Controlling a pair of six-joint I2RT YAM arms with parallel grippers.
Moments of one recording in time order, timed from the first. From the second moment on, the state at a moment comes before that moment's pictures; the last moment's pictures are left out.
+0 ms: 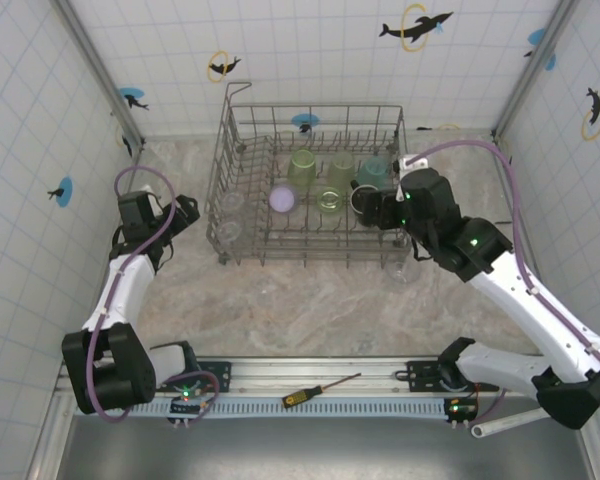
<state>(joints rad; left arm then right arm) 0.15 1.19 0.75 -0.21 0.27 -0.47 0.71 1.08 1.23 -0.73 0.30 0.39</state>
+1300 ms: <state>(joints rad) 0.15 1.19 0.75 -0.21 0.29 -0.47 0.69 1.08 0.77 -0.80 0.16 0.56</state>
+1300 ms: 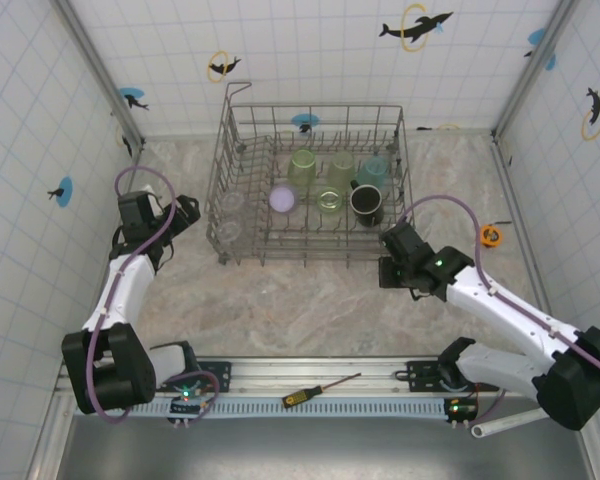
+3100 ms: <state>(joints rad) 0.15 1.22 0.81 -0.30 0.17 -0.46 0.29 1.39 1.42 -1.07 0.30 0.34</state>
